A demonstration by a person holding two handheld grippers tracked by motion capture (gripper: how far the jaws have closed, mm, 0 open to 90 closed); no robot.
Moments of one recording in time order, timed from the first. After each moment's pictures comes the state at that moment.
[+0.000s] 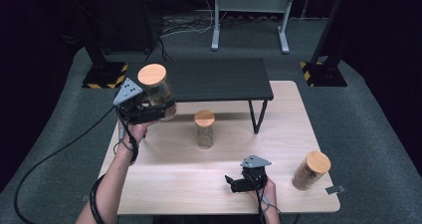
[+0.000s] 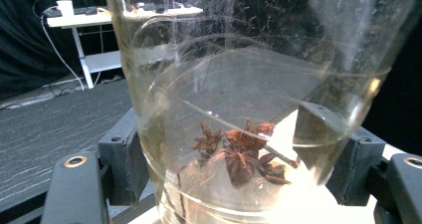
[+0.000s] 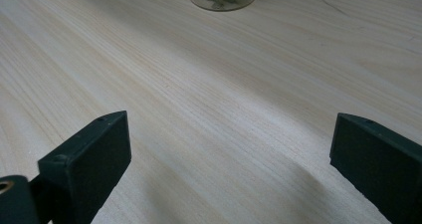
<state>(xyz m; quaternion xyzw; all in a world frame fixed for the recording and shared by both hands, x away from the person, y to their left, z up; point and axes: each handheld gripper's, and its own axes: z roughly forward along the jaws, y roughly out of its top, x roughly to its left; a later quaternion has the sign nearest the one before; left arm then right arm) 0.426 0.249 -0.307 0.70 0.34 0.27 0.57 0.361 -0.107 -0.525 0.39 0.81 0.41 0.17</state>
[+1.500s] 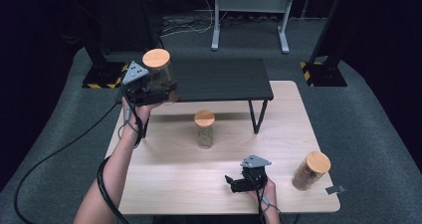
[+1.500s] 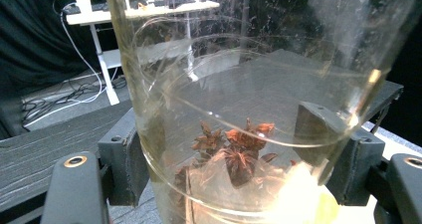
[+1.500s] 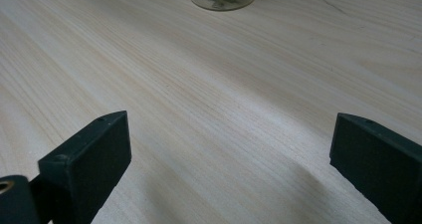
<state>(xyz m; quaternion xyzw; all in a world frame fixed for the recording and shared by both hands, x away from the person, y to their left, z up) 0.475 0.242 -0.294 0.70 0.36 0.29 0.54 0.361 -0.107 -0.525 0.39 0.81 0.41 0.17</state>
